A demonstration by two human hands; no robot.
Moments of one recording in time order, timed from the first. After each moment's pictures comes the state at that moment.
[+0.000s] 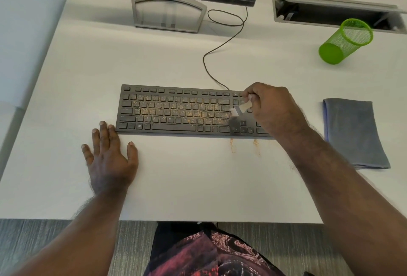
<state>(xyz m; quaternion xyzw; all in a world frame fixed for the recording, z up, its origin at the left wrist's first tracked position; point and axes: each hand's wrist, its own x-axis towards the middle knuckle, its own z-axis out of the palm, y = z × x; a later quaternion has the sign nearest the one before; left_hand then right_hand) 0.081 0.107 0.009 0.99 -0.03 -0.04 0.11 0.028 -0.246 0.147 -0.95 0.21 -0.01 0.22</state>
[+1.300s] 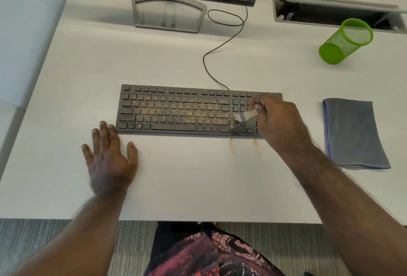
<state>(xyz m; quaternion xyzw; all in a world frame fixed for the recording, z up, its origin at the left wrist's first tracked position) 0.081 0.108 0.008 0.99 -0.04 -0.04 0.11 -0.001 -0.241 0.138 -0.94 0.21 -0.06 0.25</state>
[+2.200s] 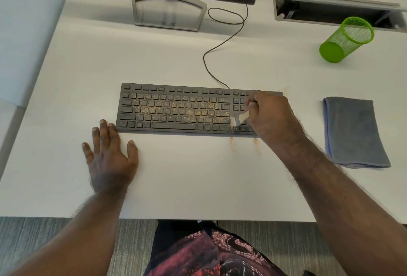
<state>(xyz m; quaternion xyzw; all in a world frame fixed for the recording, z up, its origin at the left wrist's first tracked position) 0.081 0.108 0.009 0.99 -0.04 -0.04 0.11 0.016 -0.228 0.143 -0.93 0.26 0.00 0.25</state>
